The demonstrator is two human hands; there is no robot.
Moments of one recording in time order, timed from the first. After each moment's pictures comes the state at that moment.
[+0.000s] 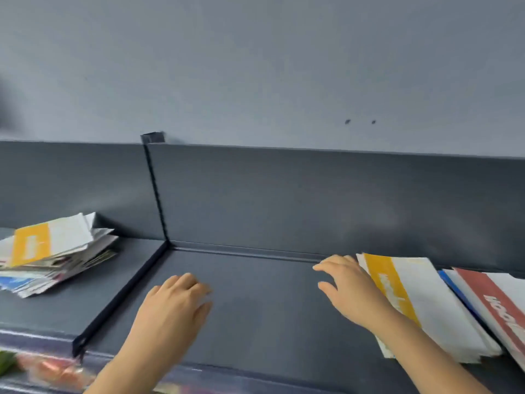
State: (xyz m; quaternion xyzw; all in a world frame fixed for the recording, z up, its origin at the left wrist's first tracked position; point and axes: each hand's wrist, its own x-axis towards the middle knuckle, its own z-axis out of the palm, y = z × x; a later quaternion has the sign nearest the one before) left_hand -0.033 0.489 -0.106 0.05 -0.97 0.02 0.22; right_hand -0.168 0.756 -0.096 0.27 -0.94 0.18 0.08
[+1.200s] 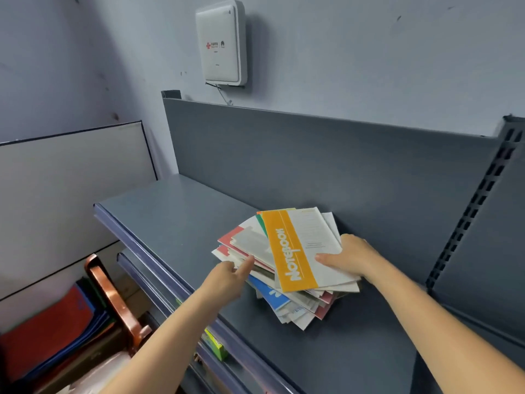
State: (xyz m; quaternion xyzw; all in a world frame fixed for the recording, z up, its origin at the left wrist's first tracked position) left_hand -0.008 0.030 -0.135 0.45 -0.75 -0.47 0.10; right_hand -0.221 0.160 -0.110 0.35 -0.90 0.18 -0.18
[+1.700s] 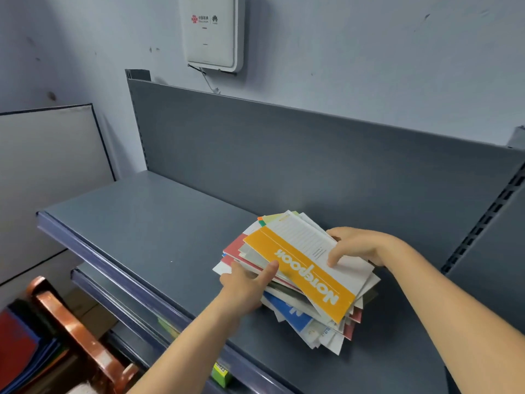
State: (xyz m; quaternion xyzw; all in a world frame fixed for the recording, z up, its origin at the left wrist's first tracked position) left_hand -0.029 -0.021 -0.158 0.37 -0.65 -0.66 0.08; right_hand -0.224 0.108 -0.085 0.29 -0.88 0.15 -0.35
